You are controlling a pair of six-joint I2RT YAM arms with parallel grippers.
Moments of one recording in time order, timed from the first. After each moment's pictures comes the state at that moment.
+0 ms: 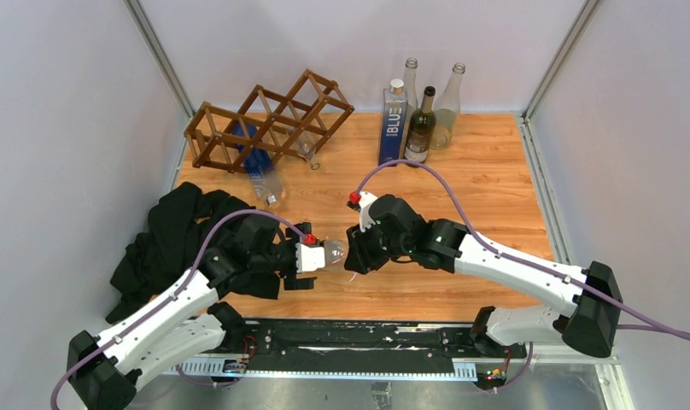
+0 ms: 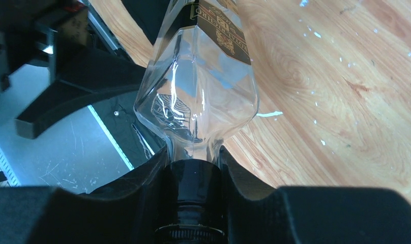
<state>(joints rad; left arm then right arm) -0.69 0.78 0.57 -0.45 0.46 0.75 1.03 1.21 0.99 -0.47 -0.17 0.42</state>
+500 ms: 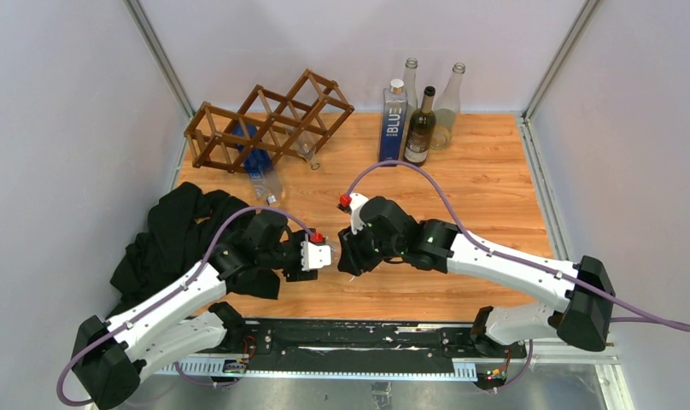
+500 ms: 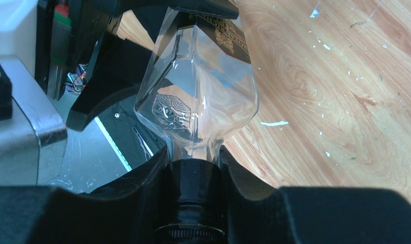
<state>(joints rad) -0.70 0.87 0.56 -0.41 0.42 0.76 1.08 1.27 1.04 -0.46 -0.14 0.40</state>
